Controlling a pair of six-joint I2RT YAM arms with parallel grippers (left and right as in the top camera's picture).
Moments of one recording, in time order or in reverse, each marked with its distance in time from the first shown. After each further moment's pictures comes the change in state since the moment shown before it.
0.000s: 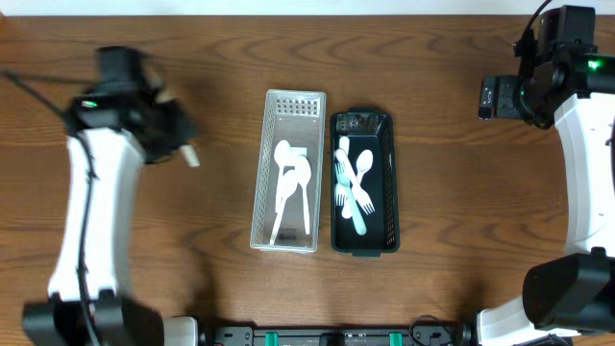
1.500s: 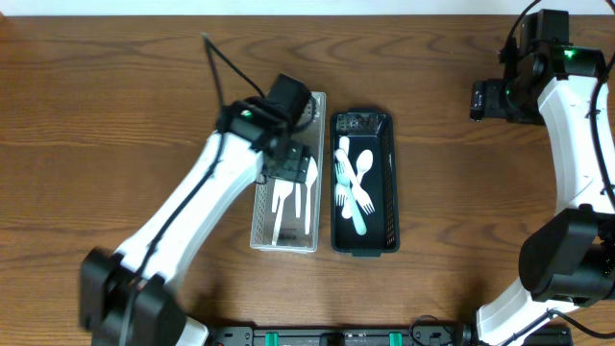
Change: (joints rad) left arm -0.518 0.080 -0.006 -0.021 -0.215 0.098; right arm 0.000 0.137 -0.002 0.032 -0.016 0.012
